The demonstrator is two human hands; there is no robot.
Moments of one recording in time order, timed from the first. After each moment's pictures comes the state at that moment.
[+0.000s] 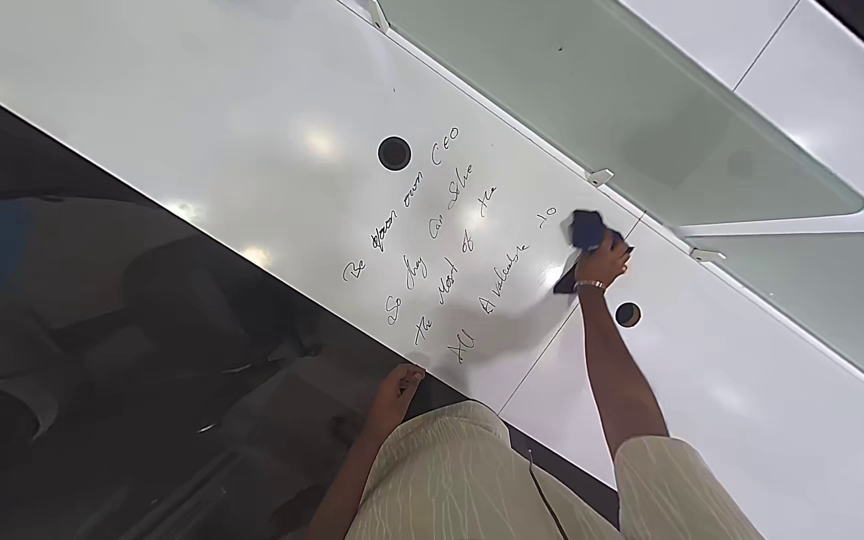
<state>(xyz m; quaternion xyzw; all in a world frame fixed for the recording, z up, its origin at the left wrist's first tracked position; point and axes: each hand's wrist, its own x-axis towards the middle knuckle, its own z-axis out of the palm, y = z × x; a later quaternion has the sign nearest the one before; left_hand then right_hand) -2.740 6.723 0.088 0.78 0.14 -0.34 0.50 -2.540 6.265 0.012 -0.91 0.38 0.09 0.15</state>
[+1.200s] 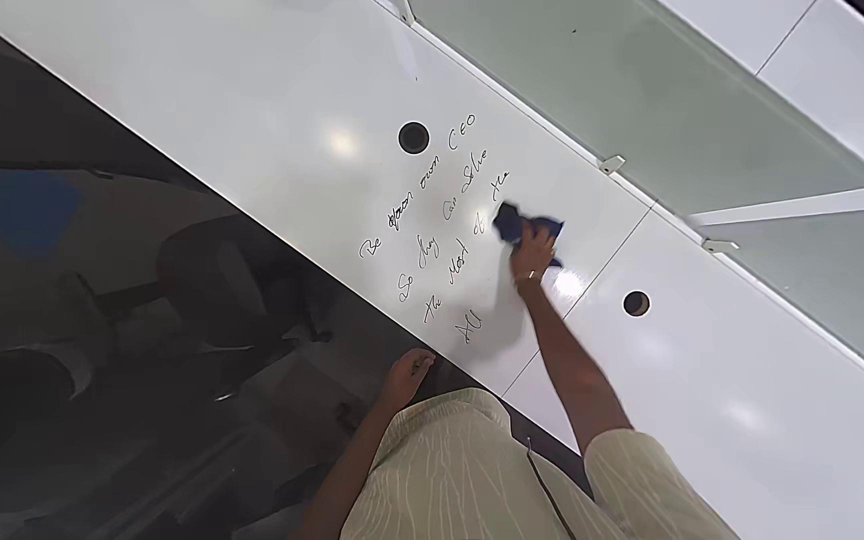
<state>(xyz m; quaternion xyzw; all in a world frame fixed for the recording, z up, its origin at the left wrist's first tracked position) -2.765 6.726 0.074 0.80 0.11 -0.39 0.44 -2.548 6.409 0.022 -0.94 0.21 0.16 0.24</state>
